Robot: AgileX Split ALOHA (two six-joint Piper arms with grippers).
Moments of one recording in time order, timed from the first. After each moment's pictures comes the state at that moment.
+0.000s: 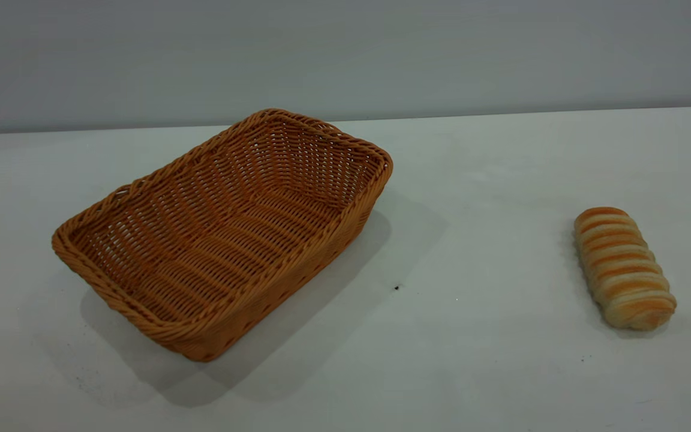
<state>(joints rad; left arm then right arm) -0.11 -0.02 -0.49 -0.03 1.14 0.03 0.13 -0.01 -0.47 -0.01 1.14 0.05</state>
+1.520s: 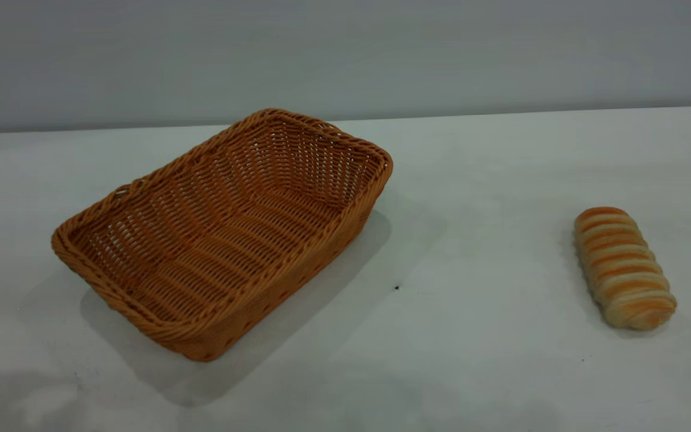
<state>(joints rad) -0.11 1.21 -0.51 -0.26 0.35 -0.15 0.14 1.04 -0.79 -0.19 0.84 0.24</state>
